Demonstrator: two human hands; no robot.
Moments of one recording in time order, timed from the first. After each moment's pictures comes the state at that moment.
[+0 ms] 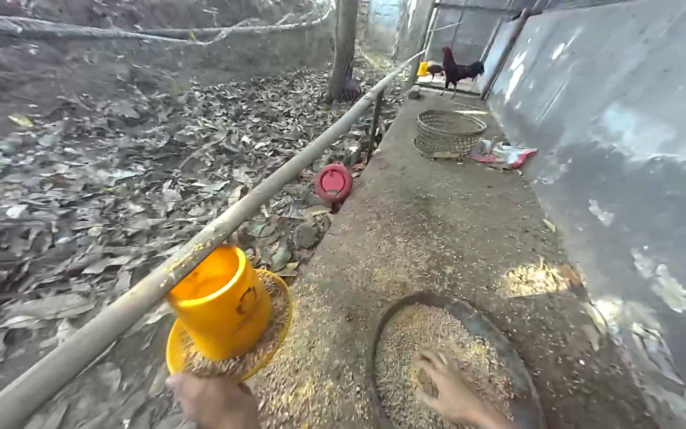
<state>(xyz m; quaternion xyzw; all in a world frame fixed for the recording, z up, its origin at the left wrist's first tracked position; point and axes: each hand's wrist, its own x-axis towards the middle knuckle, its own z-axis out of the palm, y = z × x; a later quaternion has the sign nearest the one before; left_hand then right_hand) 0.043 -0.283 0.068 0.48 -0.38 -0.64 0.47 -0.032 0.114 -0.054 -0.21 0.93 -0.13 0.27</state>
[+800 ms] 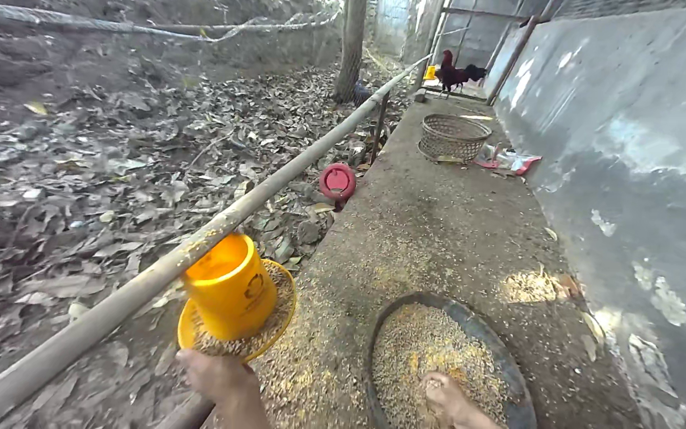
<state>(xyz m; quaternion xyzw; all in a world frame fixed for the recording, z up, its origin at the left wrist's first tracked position) 0.044 -0.294 0.063 0.48 -0.37 -0.63 0.48 -0.003 0.117 -0.072 0.10 0.80 -0.48 0.35</state>
